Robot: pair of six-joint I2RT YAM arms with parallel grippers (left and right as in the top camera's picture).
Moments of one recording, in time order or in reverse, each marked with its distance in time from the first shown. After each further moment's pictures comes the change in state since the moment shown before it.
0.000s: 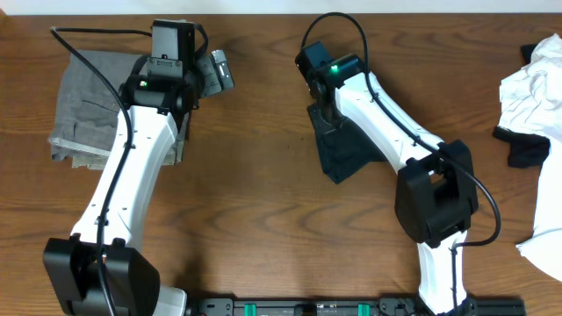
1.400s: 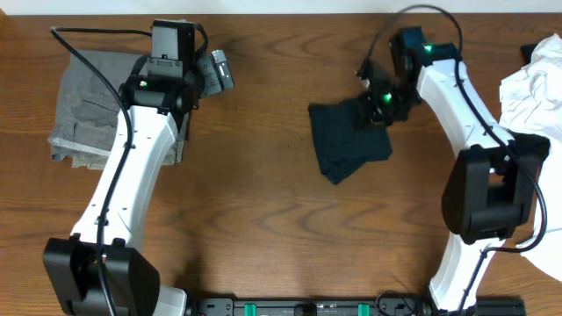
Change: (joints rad) left arm 0.000 0.000 0.000 0.000 0.000 0.000; right arm -0.370 -0.092 -0.161 0.007 -0.700 -0.294
